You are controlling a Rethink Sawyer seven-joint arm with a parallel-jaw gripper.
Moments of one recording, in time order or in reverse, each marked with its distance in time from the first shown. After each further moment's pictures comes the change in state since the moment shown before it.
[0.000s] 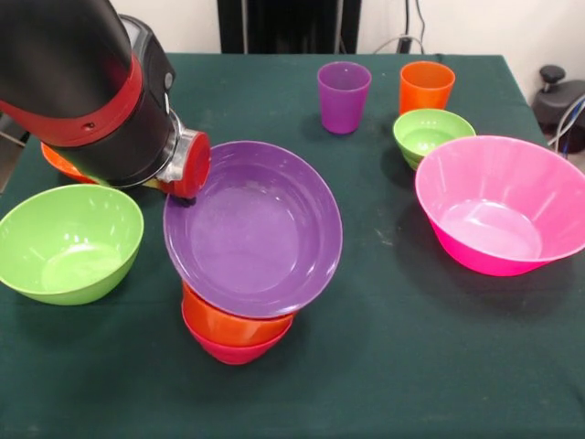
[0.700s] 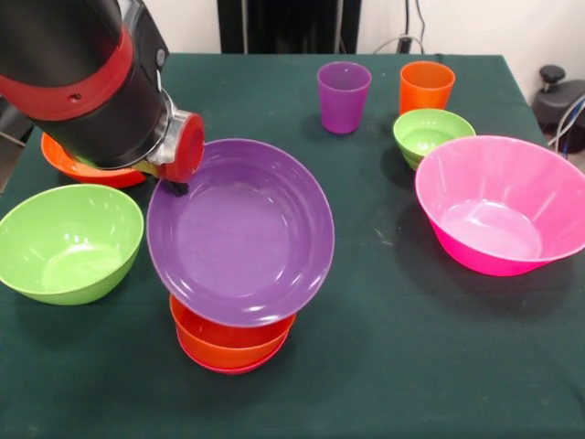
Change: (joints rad) arm 0.000 -0.032 0.000 0.000 0.000 0.010 0.000
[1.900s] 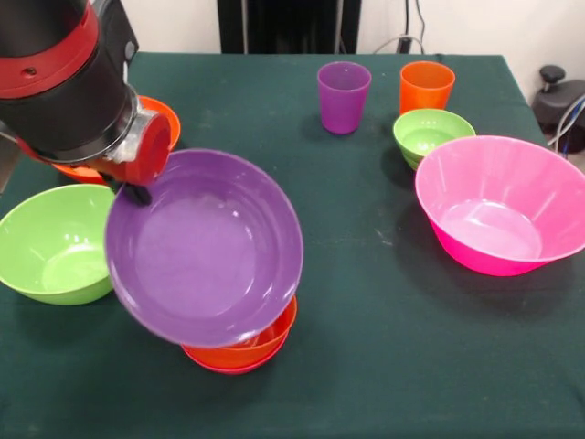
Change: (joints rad) arm -0.006 -0.017 -0.002 -0.030 -0.037 -0.080 0.000
